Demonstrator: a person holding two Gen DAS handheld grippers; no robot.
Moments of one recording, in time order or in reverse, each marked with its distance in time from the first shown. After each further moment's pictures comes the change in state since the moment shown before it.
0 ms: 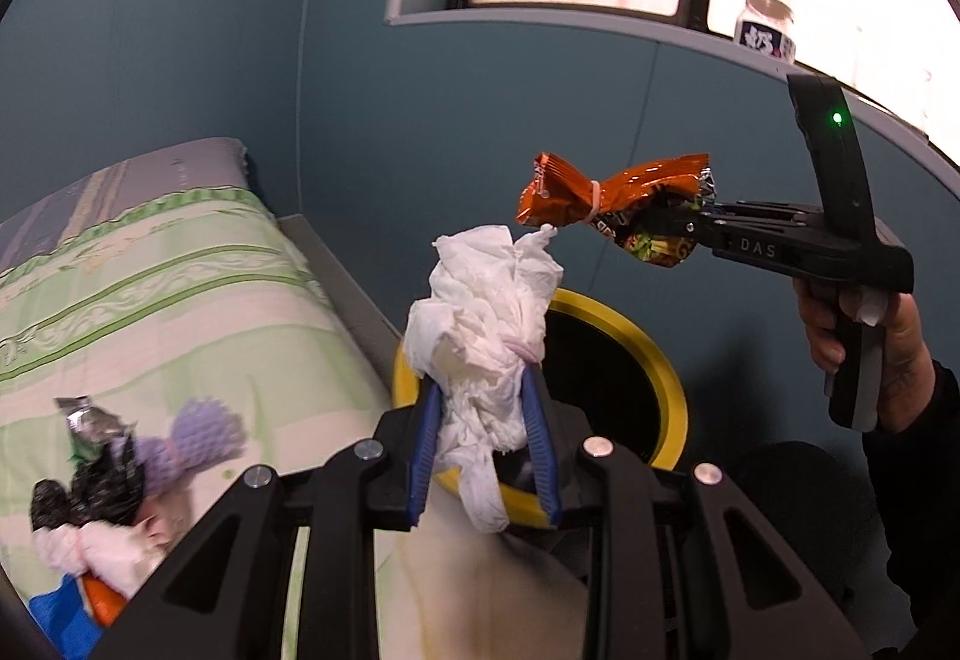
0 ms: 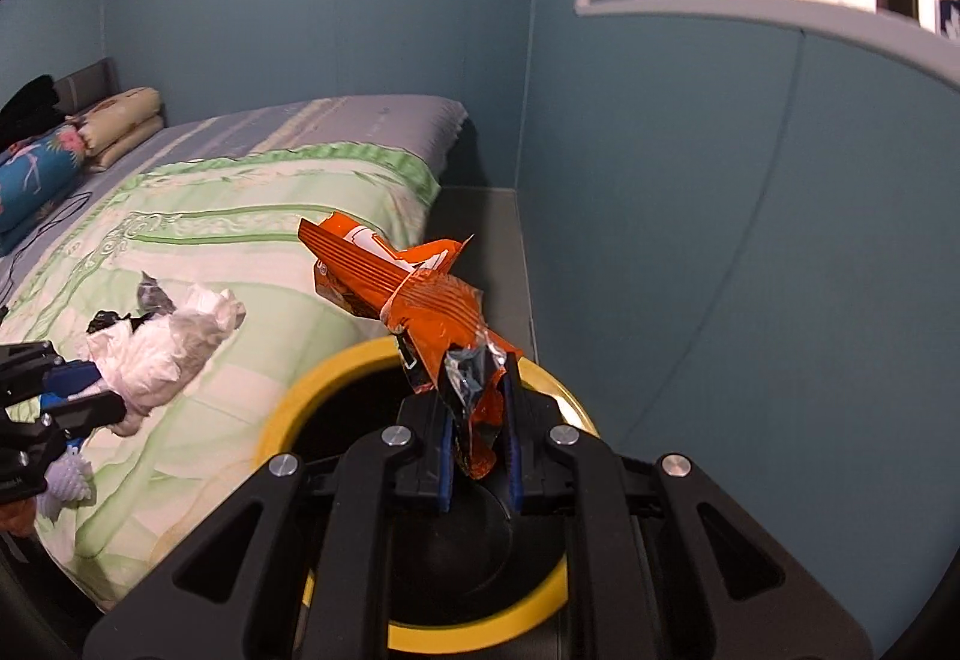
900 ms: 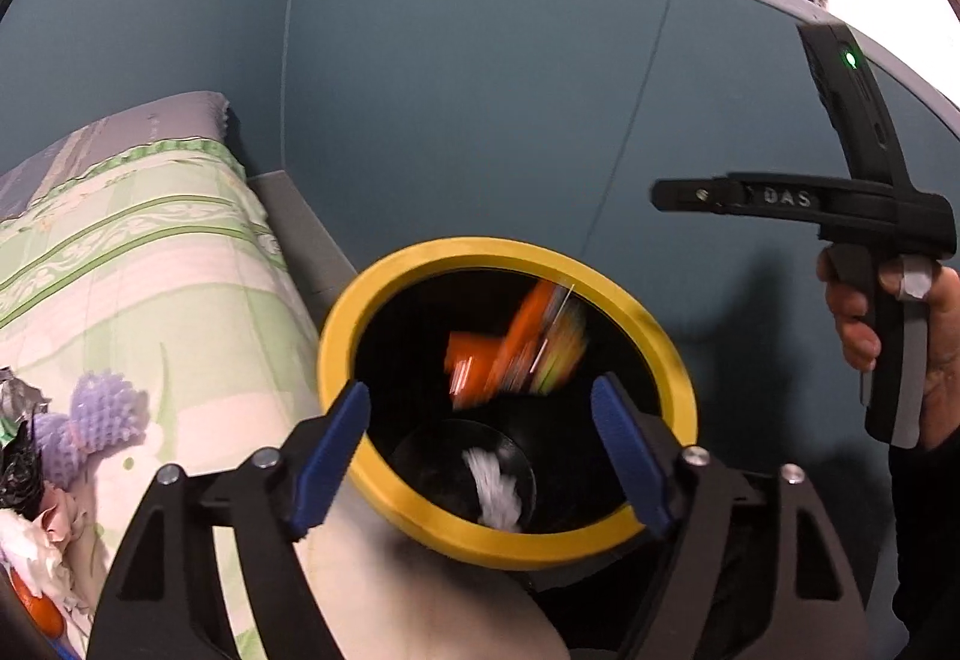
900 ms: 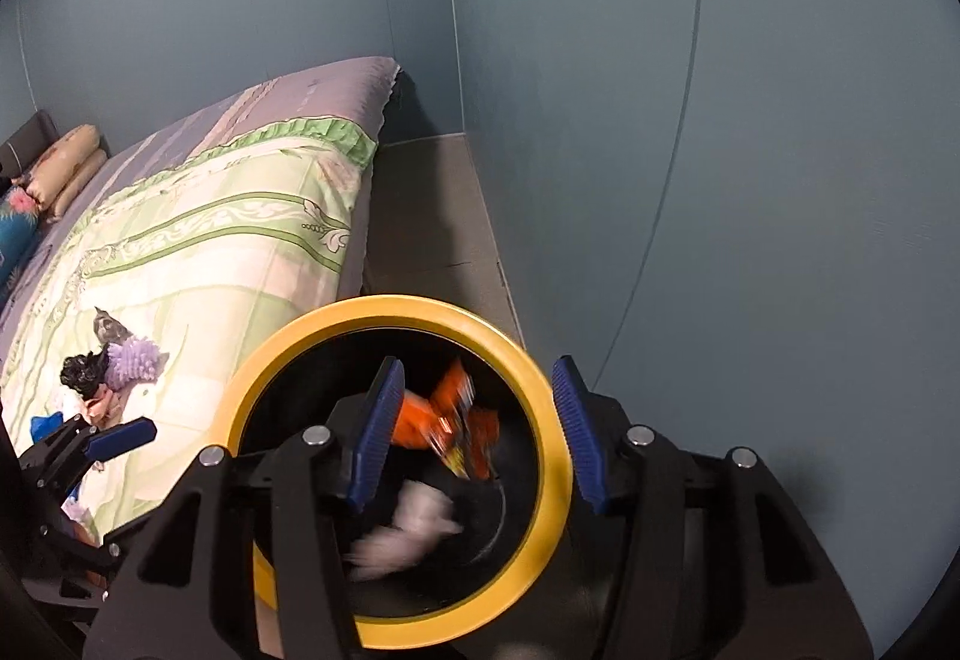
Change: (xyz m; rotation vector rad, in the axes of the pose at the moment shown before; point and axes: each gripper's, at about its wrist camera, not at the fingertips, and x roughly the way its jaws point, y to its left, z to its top) left arm 0.072 -0.020 -0.014 -0.054 0.077 -0.013; right arm 0.028 -0.042 -0.013 0.191 0.129 -0.044
